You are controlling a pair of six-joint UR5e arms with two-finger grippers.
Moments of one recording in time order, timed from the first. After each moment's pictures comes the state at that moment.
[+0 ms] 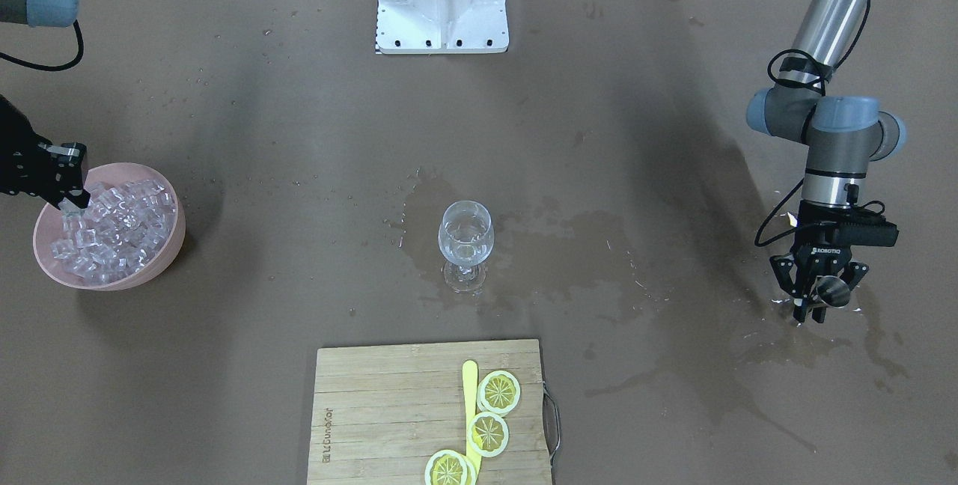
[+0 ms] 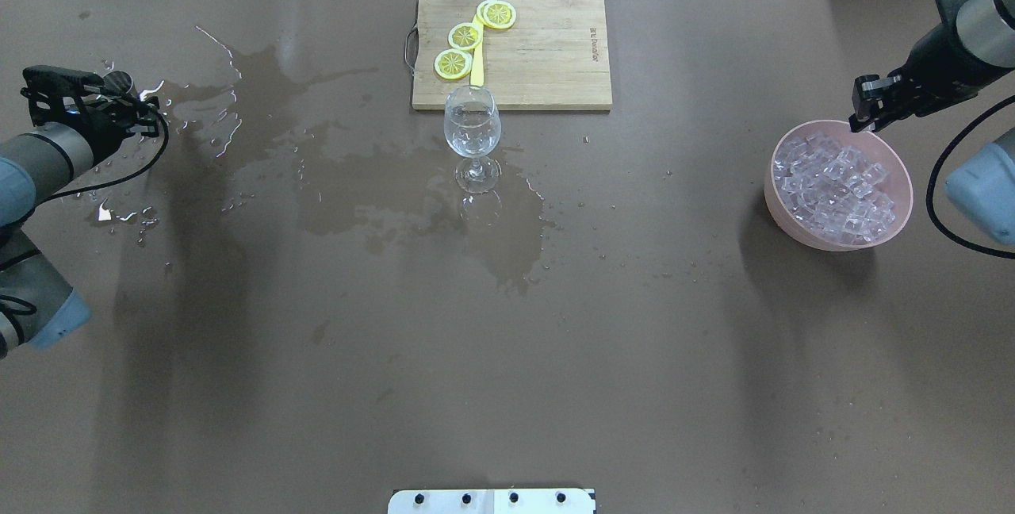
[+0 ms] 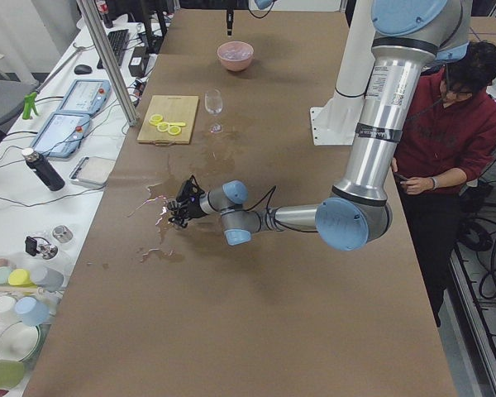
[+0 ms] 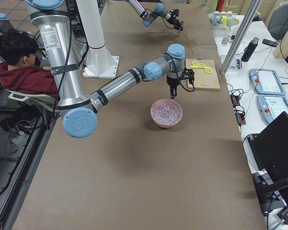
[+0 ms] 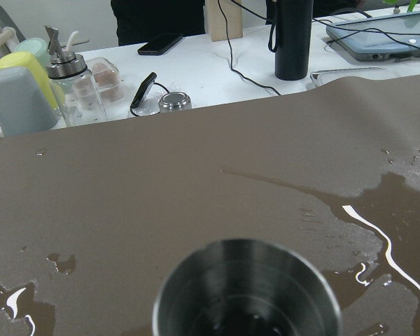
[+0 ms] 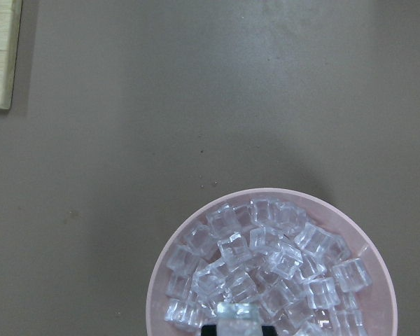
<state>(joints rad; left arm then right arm) -0.84 -1.80 -1.12 -2.96 -1.37 -0.85 1.12 -1.34 1.92 -1.63 2.22 0.62</state>
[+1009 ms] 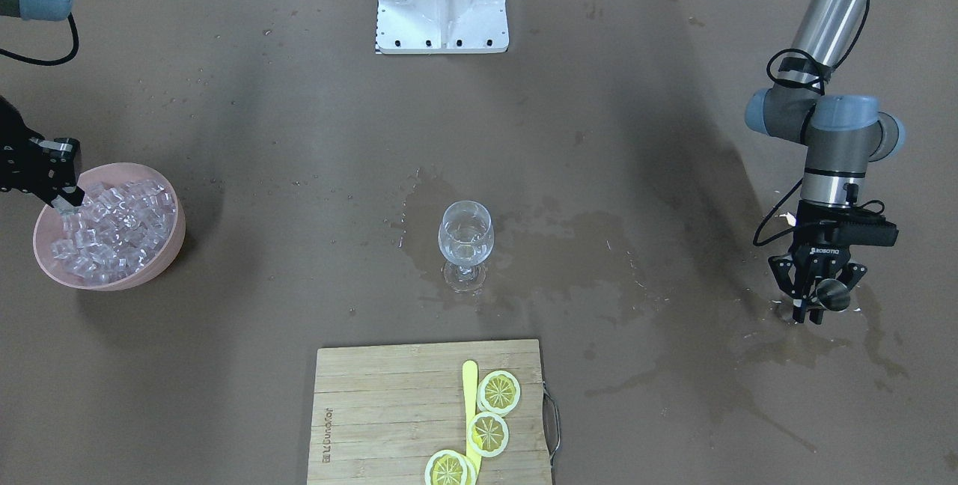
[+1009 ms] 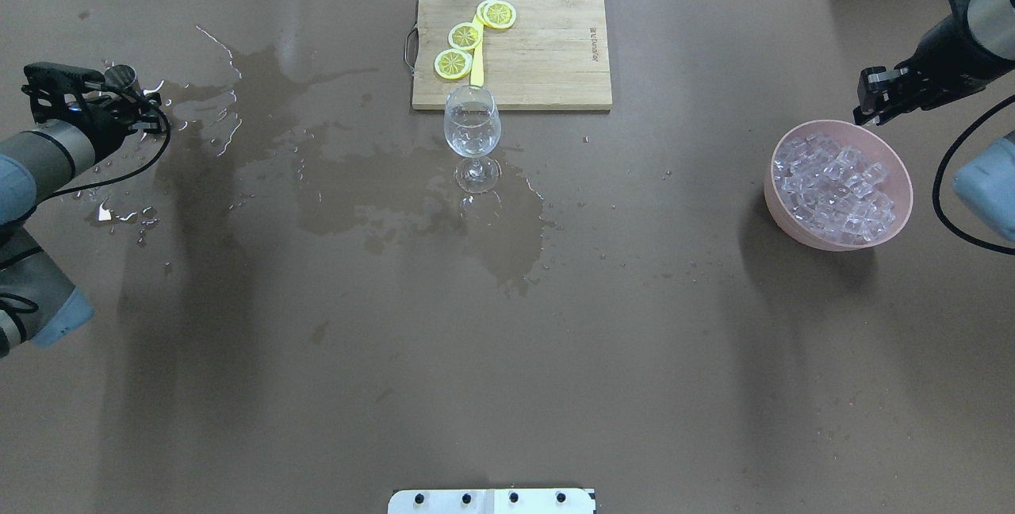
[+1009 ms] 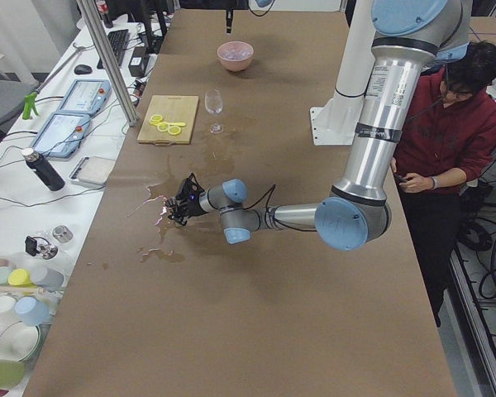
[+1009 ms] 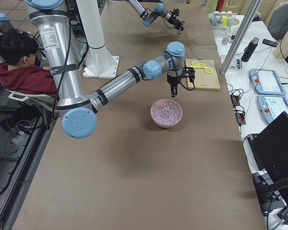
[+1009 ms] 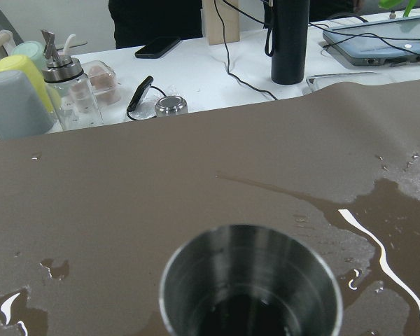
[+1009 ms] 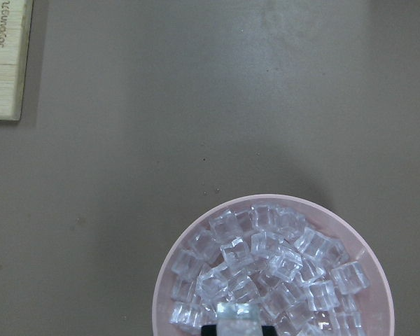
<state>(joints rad) -0.84 -1.81 -1.13 -2.96 -1.37 -0.85 1.13 -1.34 1.93 -1.62 2.22 0.63</state>
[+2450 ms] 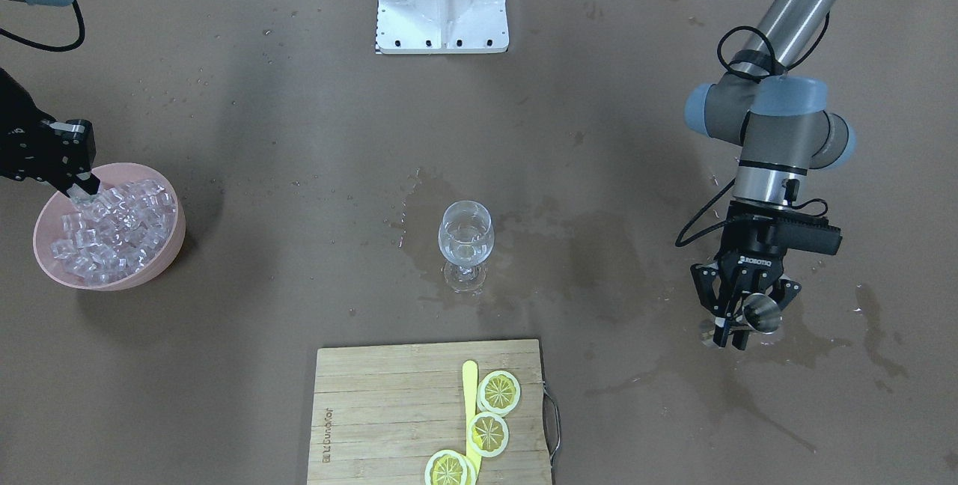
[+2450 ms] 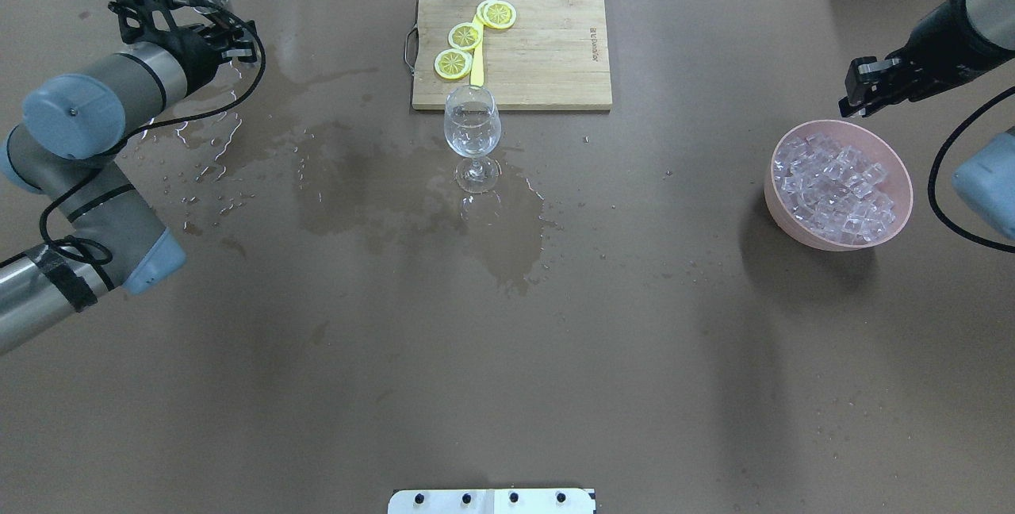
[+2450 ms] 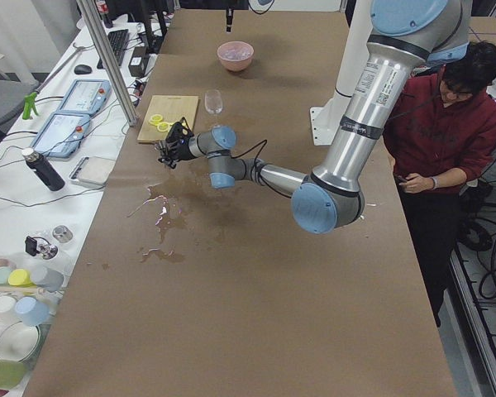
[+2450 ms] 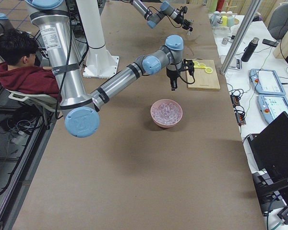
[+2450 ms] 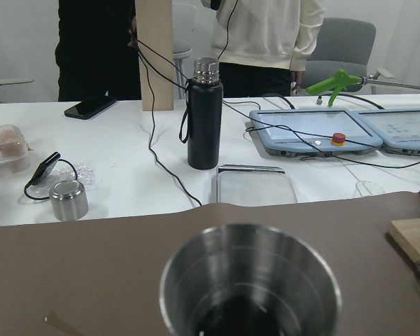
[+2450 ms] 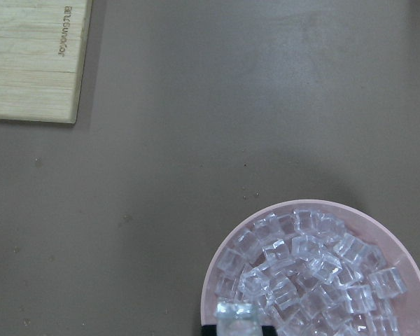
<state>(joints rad) -0.82 -1.99 -1.34 -2.72 -1.37 -0.91 1.13 -1.32 1.97 -1.62 2.25 0.63</state>
